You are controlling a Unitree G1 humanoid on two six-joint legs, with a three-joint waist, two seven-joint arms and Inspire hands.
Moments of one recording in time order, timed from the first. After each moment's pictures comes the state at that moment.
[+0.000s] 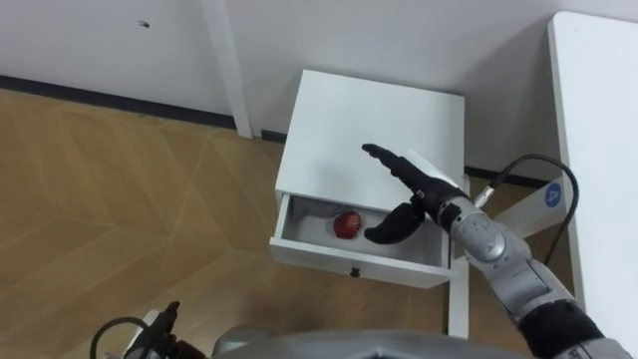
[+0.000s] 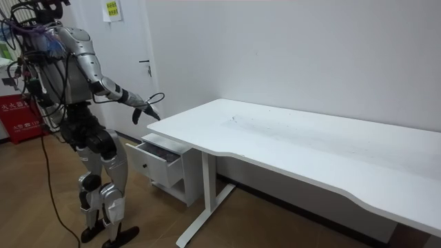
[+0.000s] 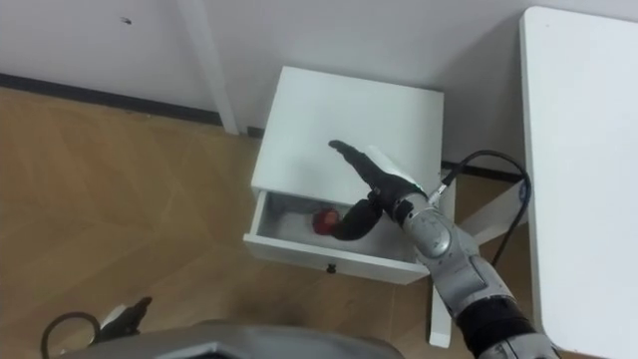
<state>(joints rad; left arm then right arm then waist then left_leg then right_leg) 0.20 0.26 -0.04 1.02 0.36 -0.02 0.04 0.01 -0.34 0.33 0.42 -0.39 -0.11 0.15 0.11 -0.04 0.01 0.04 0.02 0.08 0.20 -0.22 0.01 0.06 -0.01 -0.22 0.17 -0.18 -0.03</state>
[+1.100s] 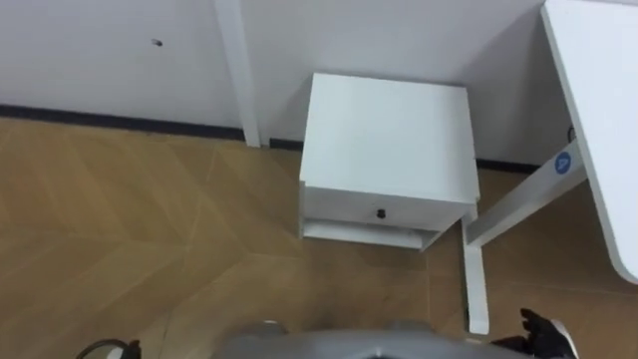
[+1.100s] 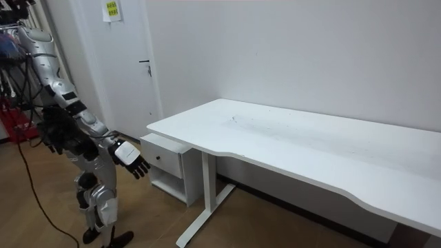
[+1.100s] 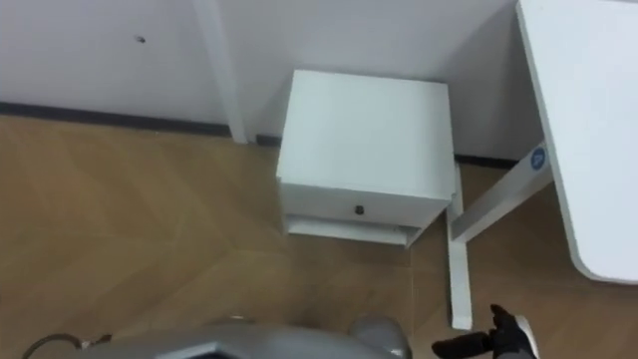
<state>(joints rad) 0.19 0.26 0.08 1.13 0.34 0.01 0.17 0.15 -0.31 -0.04 1.18 -0.08 -0.07 -0.12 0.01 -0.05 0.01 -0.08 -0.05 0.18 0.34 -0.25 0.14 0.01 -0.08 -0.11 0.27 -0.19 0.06</state>
